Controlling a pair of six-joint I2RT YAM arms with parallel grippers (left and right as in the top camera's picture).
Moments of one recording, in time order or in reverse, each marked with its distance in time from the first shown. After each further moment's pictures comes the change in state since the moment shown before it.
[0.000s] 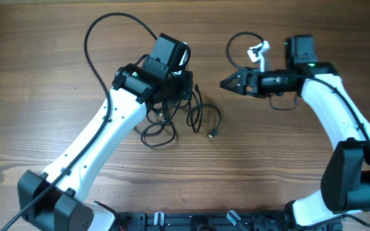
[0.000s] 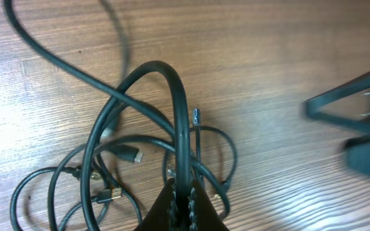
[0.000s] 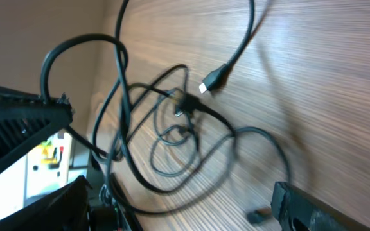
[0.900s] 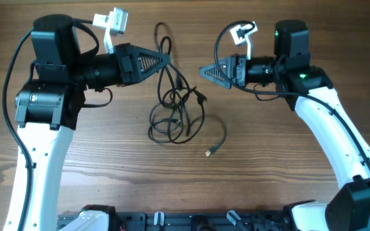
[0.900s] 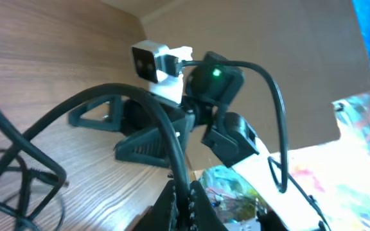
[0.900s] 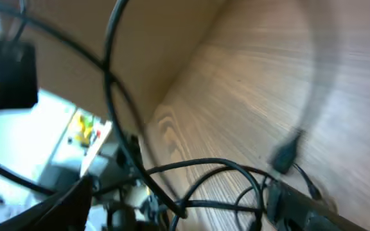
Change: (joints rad) left arm 0.435 -0.278 0.001 0.216 1.057 -0.255; right arm 0.134 -0.169 0.000 0.363 -0.176 0.225
